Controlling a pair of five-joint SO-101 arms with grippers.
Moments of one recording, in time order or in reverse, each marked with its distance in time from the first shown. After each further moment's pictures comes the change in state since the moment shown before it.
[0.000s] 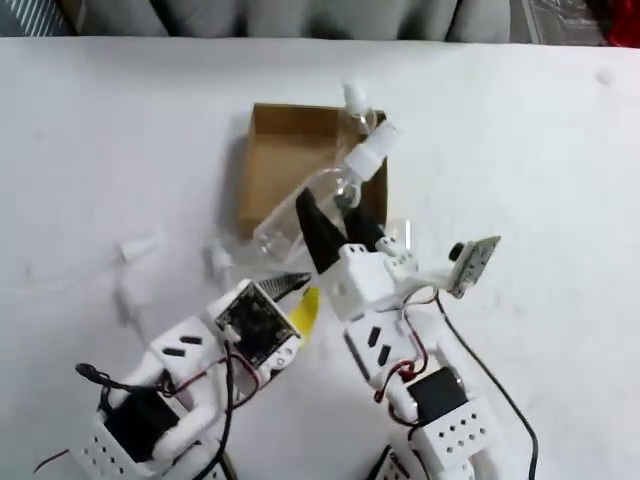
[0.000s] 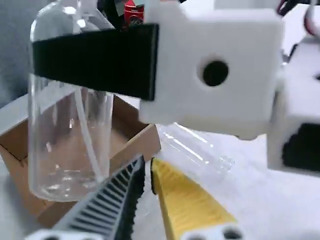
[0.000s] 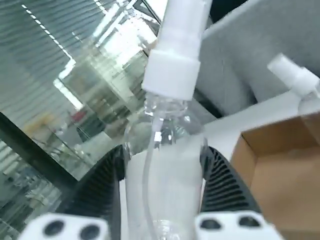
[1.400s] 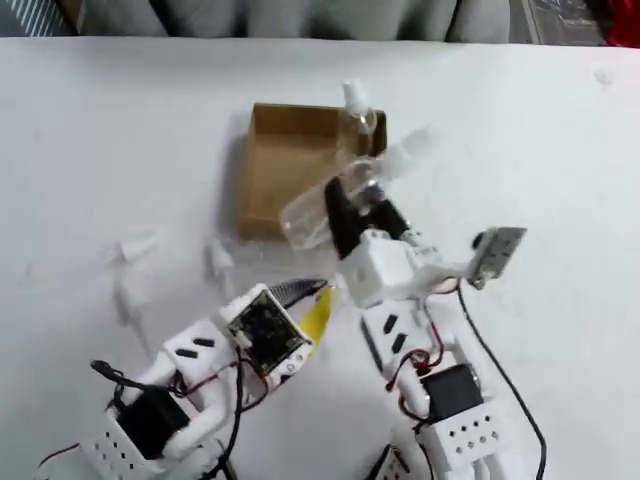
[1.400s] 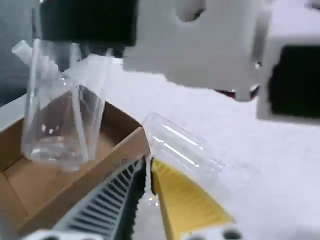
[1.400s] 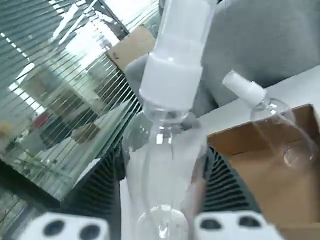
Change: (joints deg) left arm 2.7 0.0 4.4 -5.2 0.1; right arm 4.7 0.0 -6.4 10.4 1.8
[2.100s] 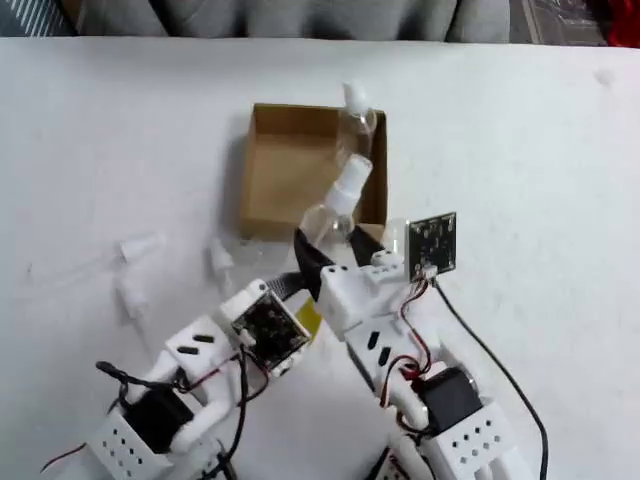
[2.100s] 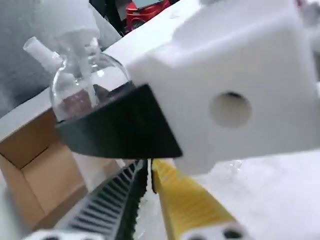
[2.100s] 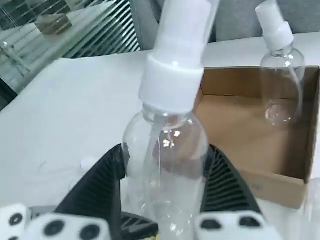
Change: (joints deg) left arm -3.7 0.0 4.5 -4.9 -3.6; right arm -6.9 -0.2 -5.5 22.0 18.5
